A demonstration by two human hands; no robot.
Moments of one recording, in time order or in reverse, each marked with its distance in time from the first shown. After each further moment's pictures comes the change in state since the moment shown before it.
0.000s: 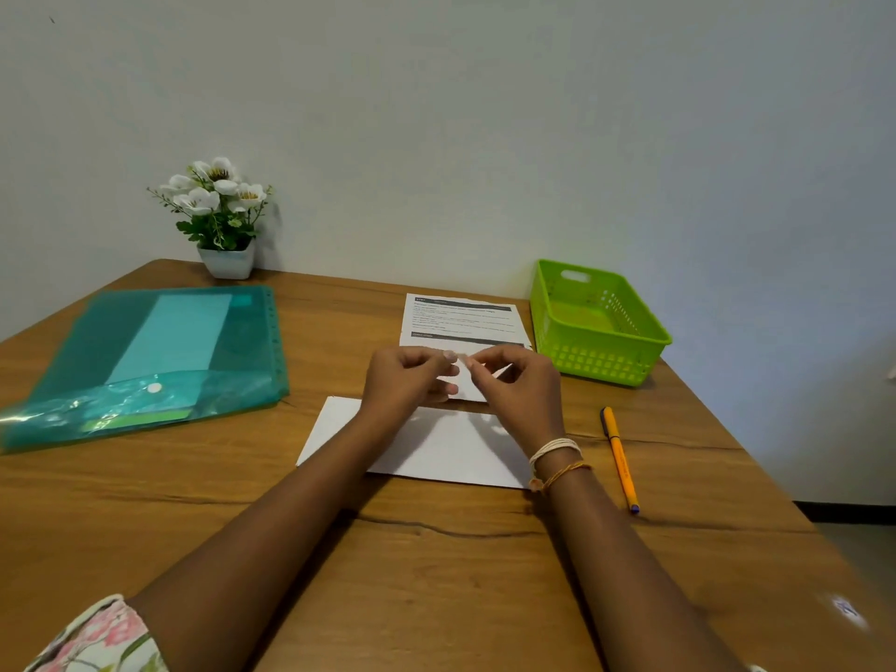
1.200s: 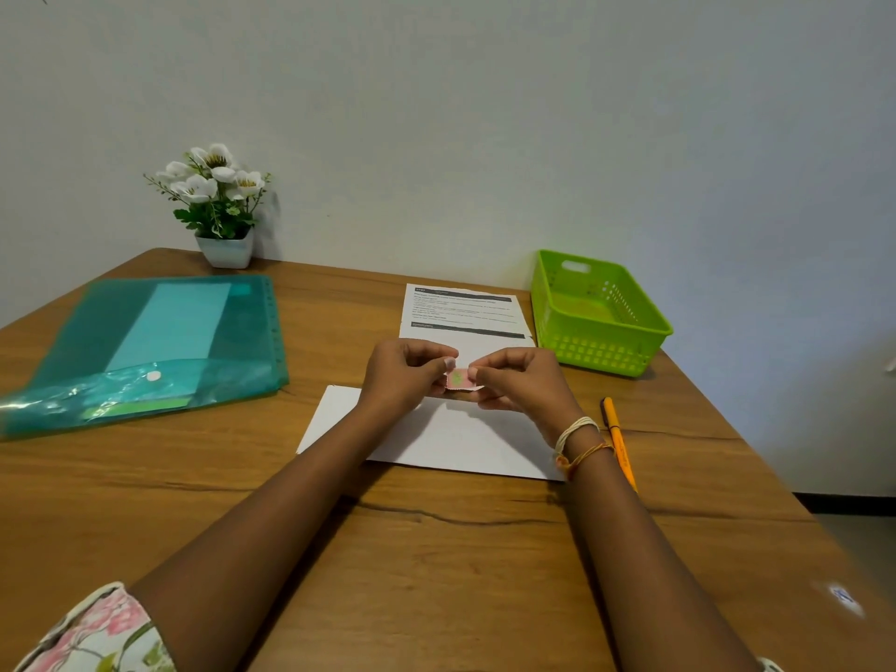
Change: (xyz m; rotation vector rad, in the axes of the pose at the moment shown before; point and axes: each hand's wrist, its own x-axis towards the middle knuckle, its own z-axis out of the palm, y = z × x) left_hand 0.008 -0.012 -0.001 0.122 0.004 0.051; right_hand 0.002 -0.006 -0.018 0.287 -0.299 0.435
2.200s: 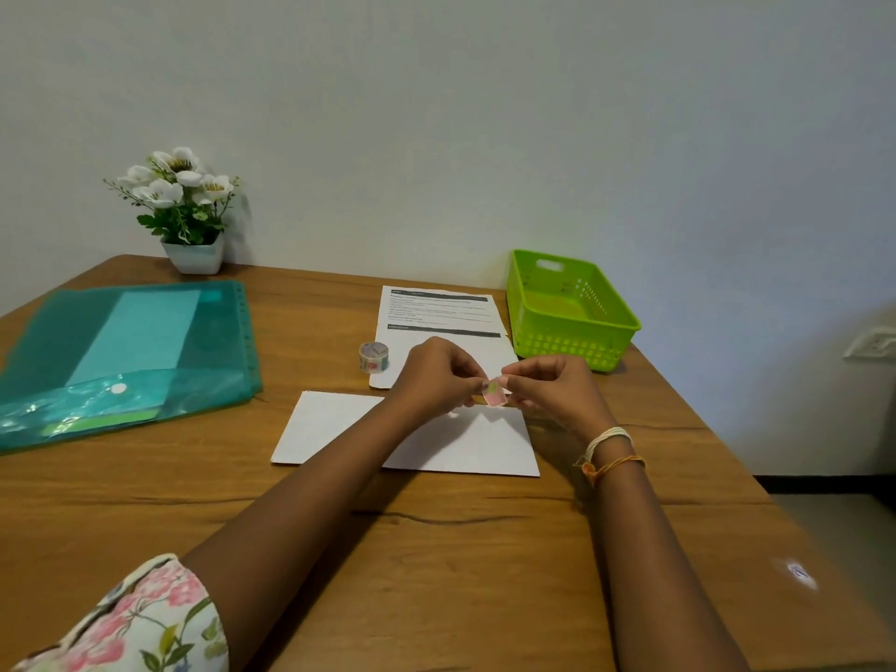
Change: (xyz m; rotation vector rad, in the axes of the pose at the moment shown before) left_hand 0.002 0.022 0.046 0.451 -0.264 0.126; right_hand -0.011 0.008 -0.055 -0.123 0.132 -0.017
